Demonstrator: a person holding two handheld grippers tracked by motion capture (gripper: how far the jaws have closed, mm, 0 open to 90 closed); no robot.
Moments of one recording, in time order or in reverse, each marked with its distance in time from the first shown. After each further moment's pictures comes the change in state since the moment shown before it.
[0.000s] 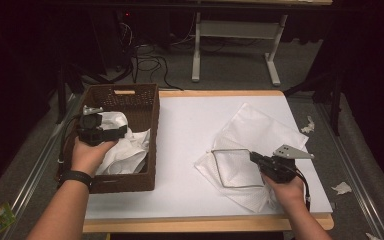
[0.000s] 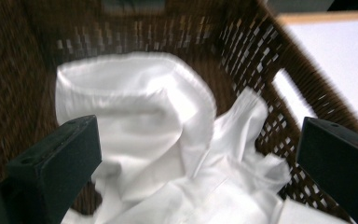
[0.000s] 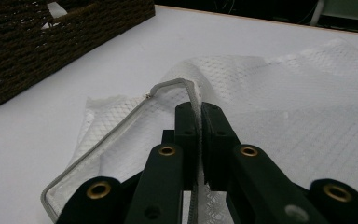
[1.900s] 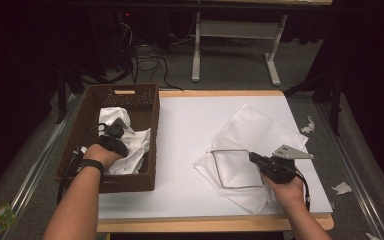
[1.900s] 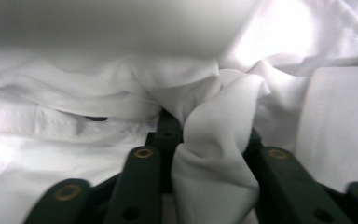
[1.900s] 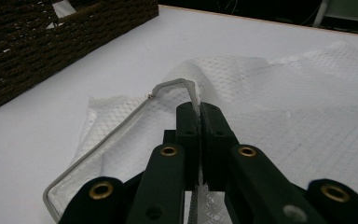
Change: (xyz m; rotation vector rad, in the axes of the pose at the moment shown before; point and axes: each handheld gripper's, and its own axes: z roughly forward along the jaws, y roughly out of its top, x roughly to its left) left arm -0.006 -0.024 0.080 0.617 0.015 0.136; right arm 0.002 0.000 0.000 0.000 0.011 -0.012
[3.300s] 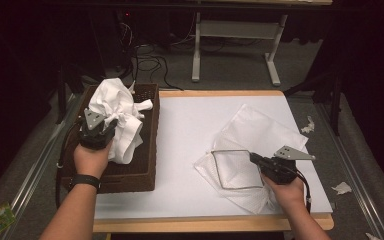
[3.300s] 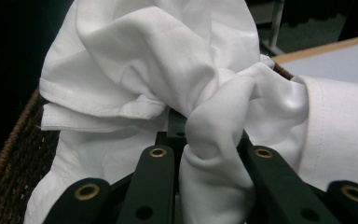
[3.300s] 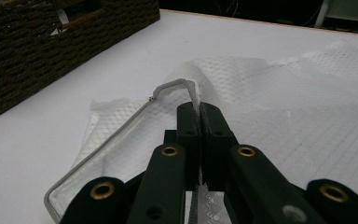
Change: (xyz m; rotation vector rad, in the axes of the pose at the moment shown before) left arm -0.009 -0.048 -0.078 -0.930 0.173 0.031; right arm 0.000 -0.002 -0.002 -0.016 0.008 0.022
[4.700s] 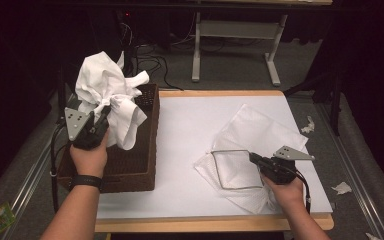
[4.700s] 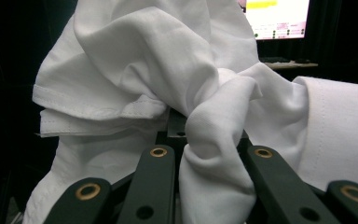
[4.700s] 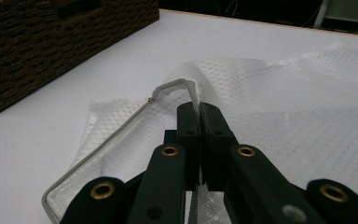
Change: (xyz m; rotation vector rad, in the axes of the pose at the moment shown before) left arm -0.009 0.026 -0.038 -0.371 -0.005 -0.069; right arm 0.001 0.000 0.001 -0.001 -0.004 -0.006
